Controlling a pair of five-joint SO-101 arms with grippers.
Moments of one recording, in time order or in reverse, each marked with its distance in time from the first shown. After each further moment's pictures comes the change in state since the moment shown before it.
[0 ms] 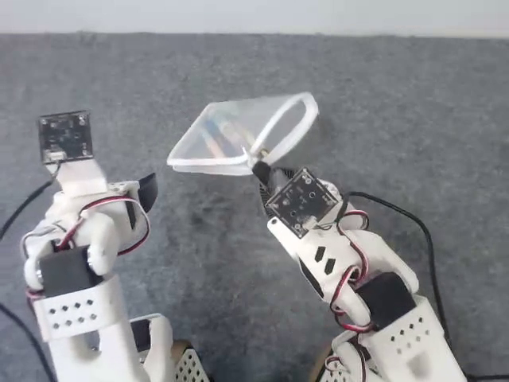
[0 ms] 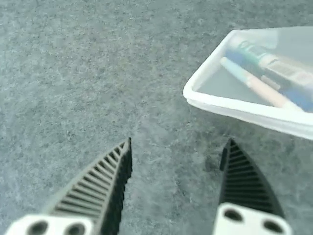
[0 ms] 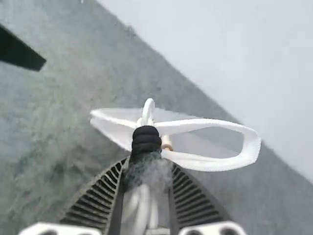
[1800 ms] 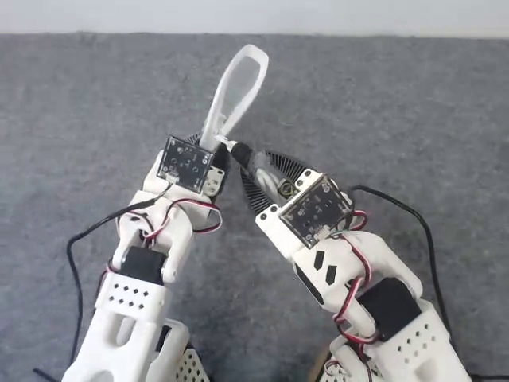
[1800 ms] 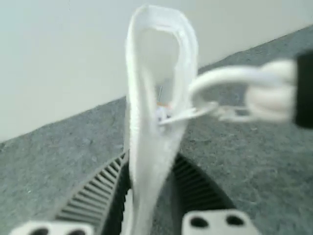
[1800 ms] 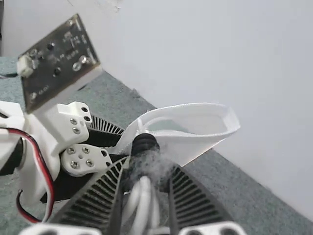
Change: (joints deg) left arm 28.0 0.0 27.3 -54.4 -8.8; right arm -4.4 -0.3 -4.7 -5.1 -5.1
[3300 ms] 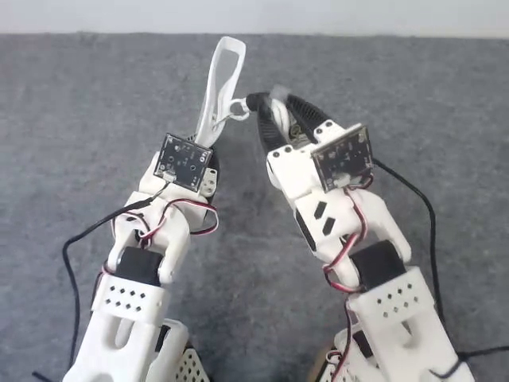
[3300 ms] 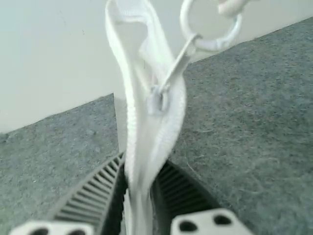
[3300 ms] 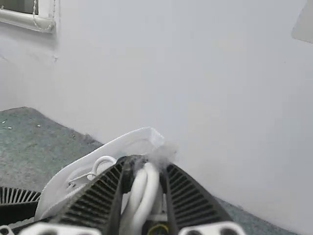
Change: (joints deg) left arm -2.0 -0.6 -1.9 6.6 -0.1; right arm 11.7 14.5 -4.0 -21.9 -8.1
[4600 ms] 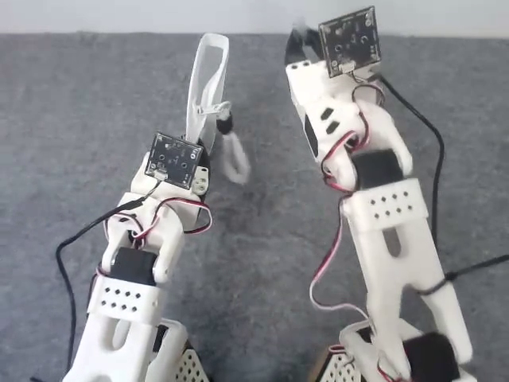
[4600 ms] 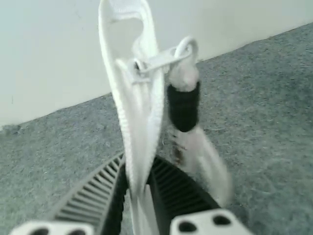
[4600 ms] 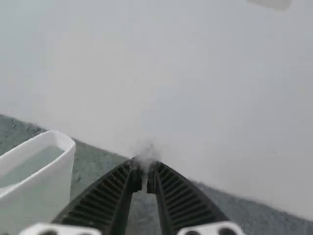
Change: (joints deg) left arm -1.7 -0.1 -0.1 0.5 0.0; right arm 8.3 29.3 -30.8 10.7 -0.2
